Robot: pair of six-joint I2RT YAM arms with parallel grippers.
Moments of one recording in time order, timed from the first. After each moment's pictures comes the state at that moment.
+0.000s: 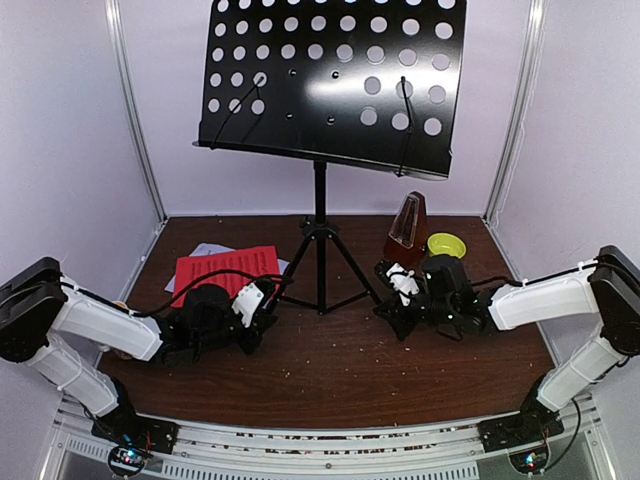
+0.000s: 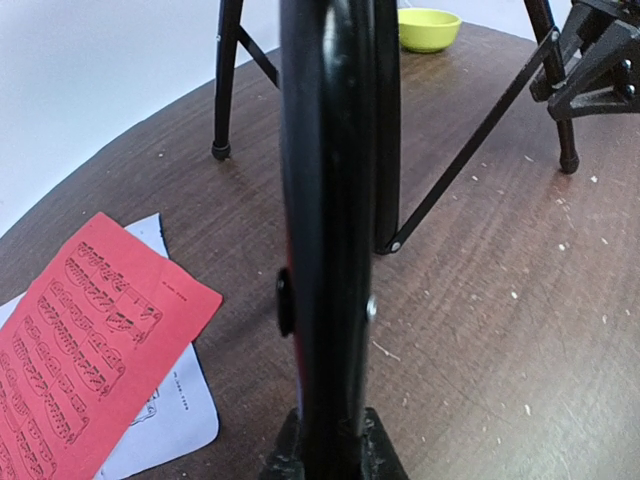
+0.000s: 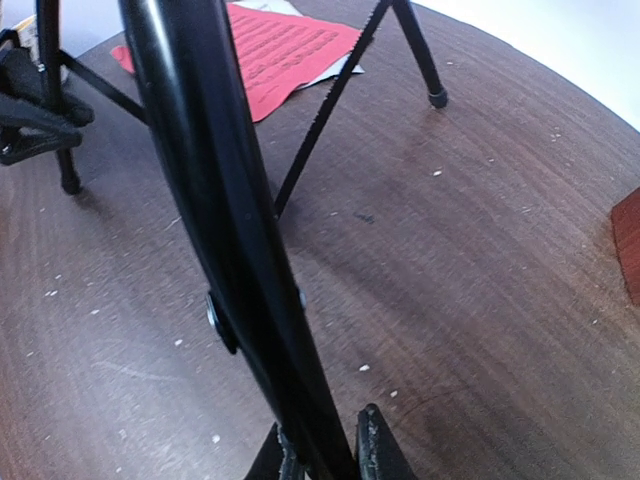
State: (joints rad) left arm -0.88 1.45 0.43 0.55 -0.11 0.08; right arm 0.72 1.48 0.63 0.28 -0.13 -0.03
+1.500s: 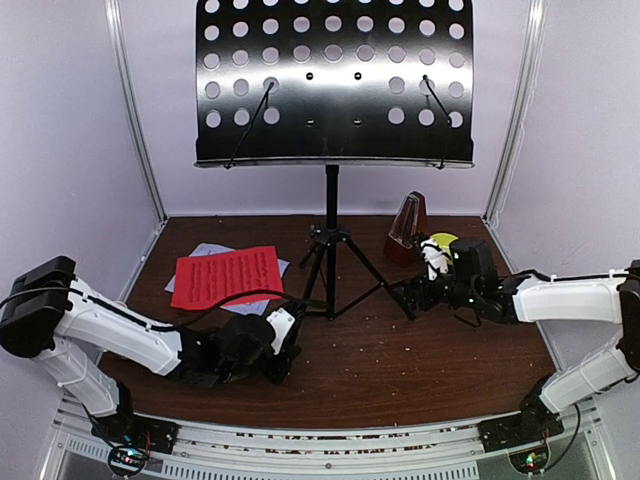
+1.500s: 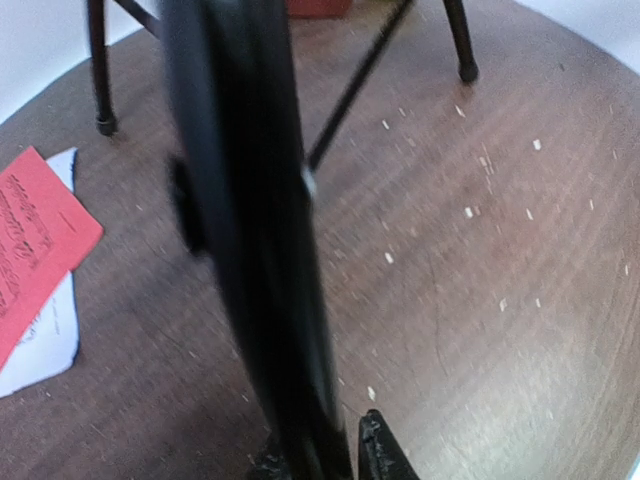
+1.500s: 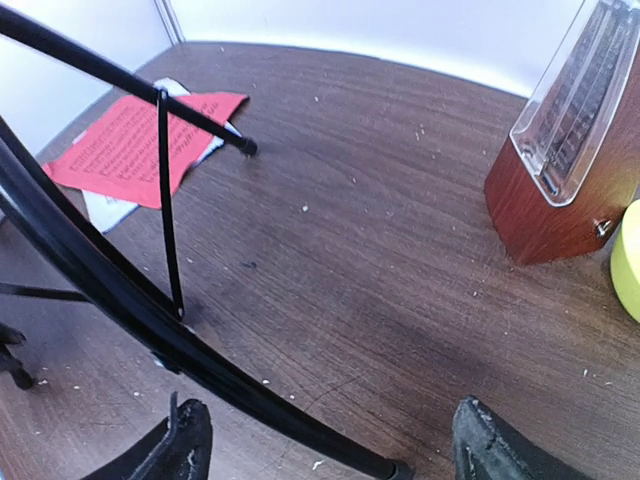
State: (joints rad) left arm -1.20 1.54 0.59 0.28 -0.35 -0.26; right arm 0.58 1.34 0.63 0.20 -0.08 0.13
